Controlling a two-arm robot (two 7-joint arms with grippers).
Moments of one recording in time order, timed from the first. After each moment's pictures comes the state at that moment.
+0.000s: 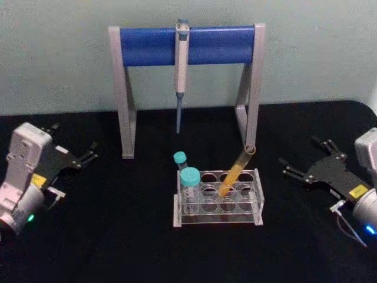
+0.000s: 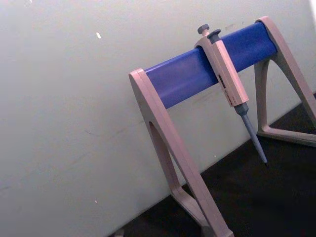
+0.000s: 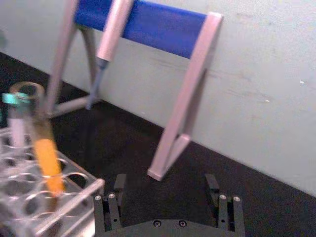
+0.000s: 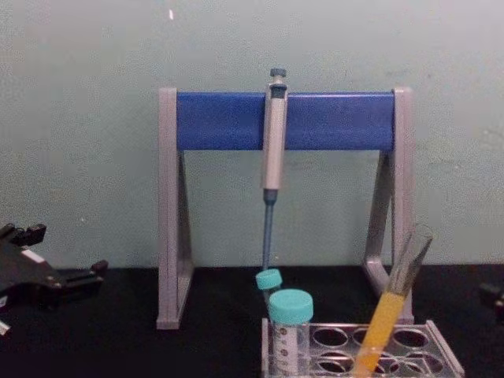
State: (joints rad) left arm -0.20 0.60 0.45 -1.41 -0.25 -0.12 0.03; right arm 0.08 0.65 -0.38 -1.53 0.37 -0.13 0.17
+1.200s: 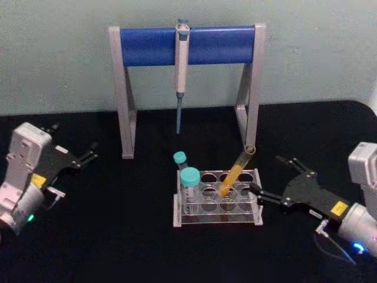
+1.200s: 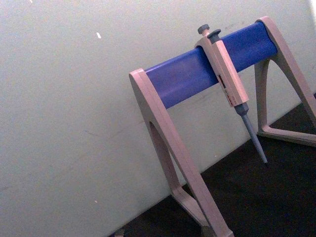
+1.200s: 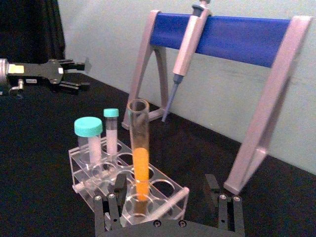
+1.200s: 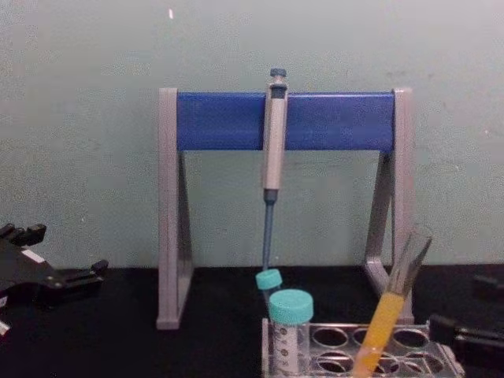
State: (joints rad) left arm -0.20 0.60 0.45 -1.41 -0.25 -0.12 0.03; right arm 0.04 0.62 -0.35 -1.54 0.47 -0.15 0.47
